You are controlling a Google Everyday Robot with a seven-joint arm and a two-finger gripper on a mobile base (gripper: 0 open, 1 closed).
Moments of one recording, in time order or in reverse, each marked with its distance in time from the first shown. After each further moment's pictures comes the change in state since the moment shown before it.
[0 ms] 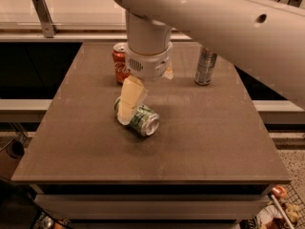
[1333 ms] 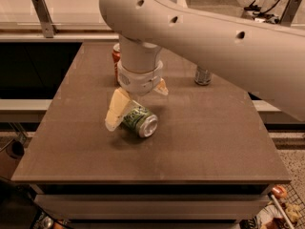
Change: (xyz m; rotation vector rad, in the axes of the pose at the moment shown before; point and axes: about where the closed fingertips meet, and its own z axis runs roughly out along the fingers) arm -0.018 0.017 0.041 -0.040 -0.016 0.197
